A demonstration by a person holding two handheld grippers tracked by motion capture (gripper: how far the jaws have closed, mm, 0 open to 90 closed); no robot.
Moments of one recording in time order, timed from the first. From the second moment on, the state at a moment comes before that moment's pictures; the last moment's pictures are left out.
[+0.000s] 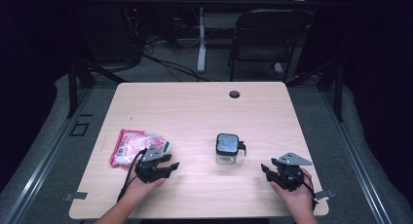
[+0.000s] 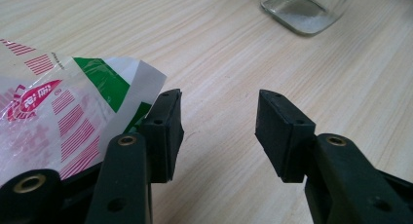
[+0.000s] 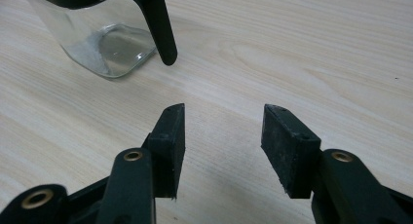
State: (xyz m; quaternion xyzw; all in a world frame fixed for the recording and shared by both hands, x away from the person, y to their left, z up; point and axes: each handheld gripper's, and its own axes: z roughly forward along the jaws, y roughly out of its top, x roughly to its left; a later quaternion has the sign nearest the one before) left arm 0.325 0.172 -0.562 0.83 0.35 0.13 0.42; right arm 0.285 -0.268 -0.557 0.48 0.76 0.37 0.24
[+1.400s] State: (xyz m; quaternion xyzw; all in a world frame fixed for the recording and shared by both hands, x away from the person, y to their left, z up) left arm 0.284 0.193 -0.551 0.83 0.34 0.14 0.42; right arm 0.335 -0.204 -0.560 0.45 0.77 0.39 0.23
